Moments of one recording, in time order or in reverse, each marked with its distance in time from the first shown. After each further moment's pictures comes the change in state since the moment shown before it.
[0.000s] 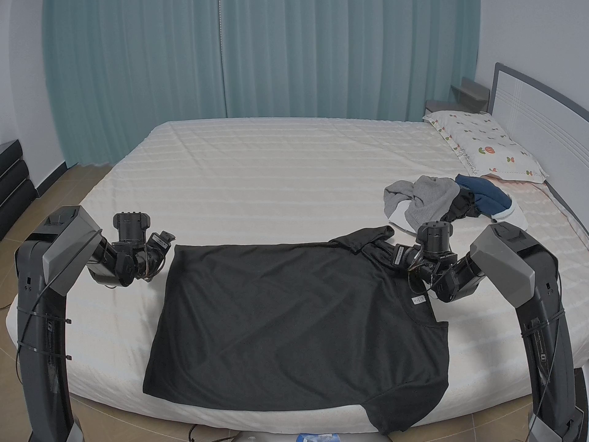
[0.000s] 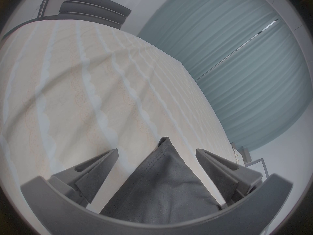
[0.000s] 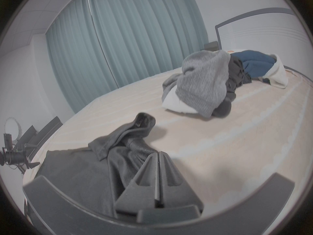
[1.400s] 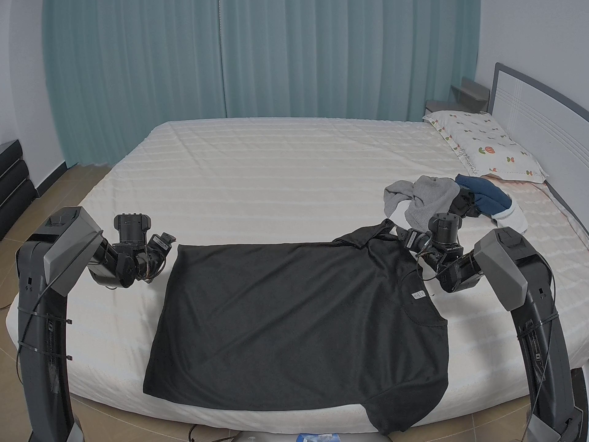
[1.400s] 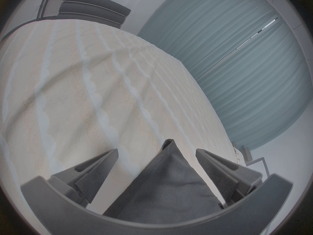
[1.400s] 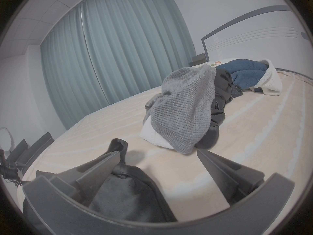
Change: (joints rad) left arm -0.001 0.007 0.001 -0.002 0.000 0.006; right arm -0.069 0.113 -0.240 -0.001 -0.055 0.022
